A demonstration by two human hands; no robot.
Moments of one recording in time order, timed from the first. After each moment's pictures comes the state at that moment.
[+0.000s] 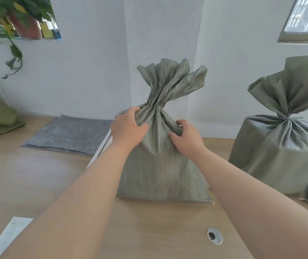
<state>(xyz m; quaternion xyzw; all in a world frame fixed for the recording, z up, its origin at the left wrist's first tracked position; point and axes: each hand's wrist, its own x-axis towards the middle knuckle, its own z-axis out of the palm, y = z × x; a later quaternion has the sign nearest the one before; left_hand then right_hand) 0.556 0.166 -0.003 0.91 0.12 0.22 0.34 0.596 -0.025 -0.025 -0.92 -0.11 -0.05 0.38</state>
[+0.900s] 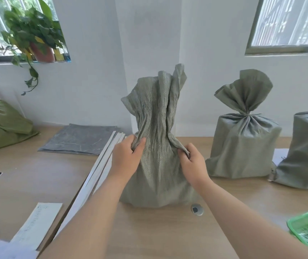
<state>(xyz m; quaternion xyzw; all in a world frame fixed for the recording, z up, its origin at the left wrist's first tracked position) 0.381 0.093 0.008 0.86 0.03 0.31 0.40 0.423 -0.111 -0.028 -0.81 -0.08 -0.09 0.58</state>
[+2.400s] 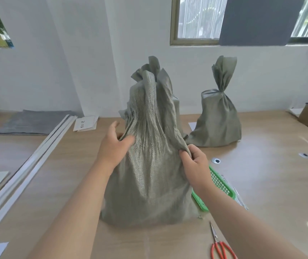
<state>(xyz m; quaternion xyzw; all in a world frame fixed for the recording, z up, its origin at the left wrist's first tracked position) 0.198 -0.274 0.048 0.82 0.10 0.12 0.55 0.197 -0.500 -0.007 -0.75 -0.01 -0.09 0.65</state>
